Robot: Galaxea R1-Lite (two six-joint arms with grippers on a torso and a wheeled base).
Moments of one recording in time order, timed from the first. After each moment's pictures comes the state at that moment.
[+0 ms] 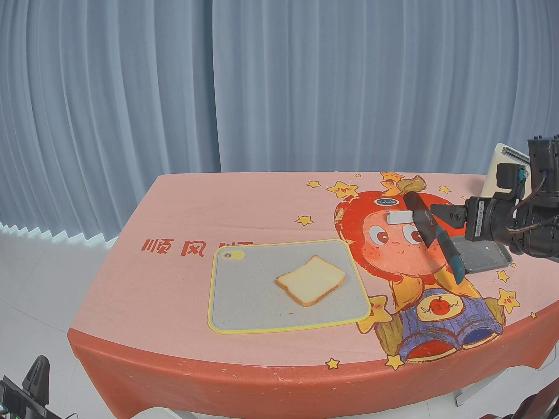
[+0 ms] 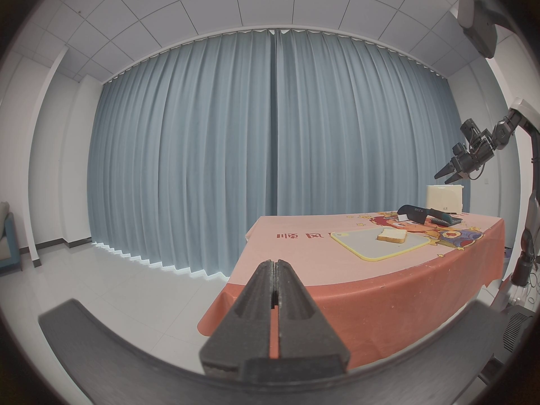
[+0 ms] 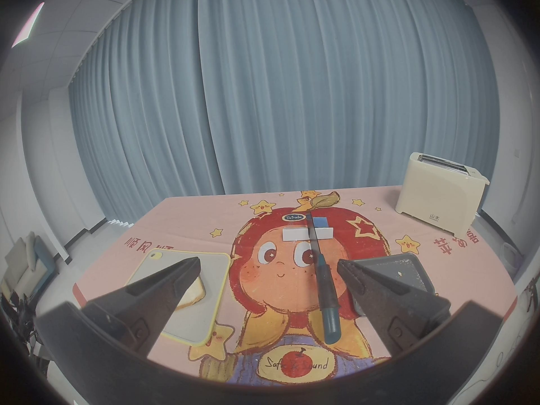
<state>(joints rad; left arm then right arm) 0.00 0.02 -0.02 -0.01 -0.01 0.00 0.44 1.42 -0.86 -0.08 -0.23 0.24</state>
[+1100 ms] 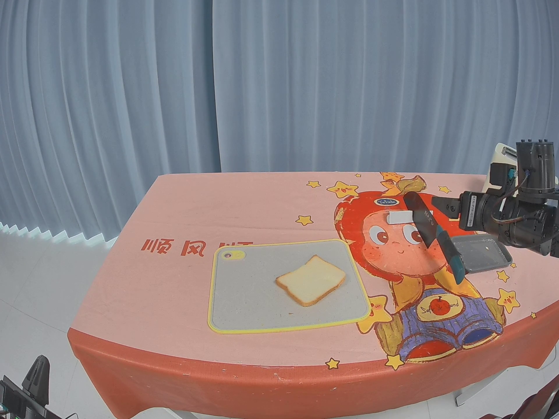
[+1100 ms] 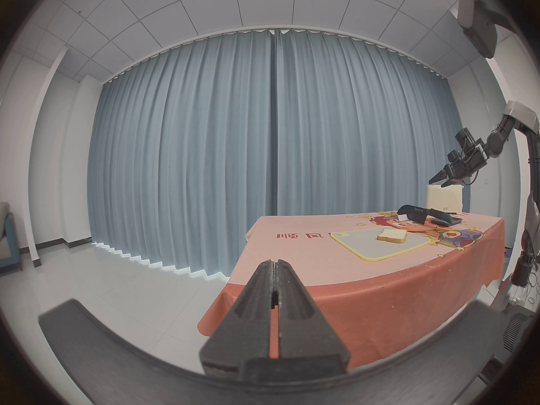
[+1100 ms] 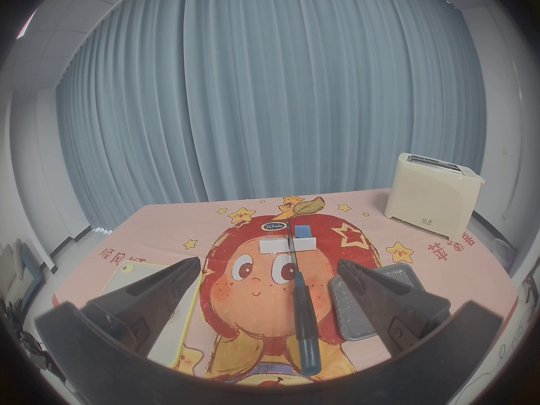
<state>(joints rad) 0.00 0.02 -0.02 -0.01 -0.01 0.00 0.33 1.52 -0.84 -0.24 -0.22 0.20</state>
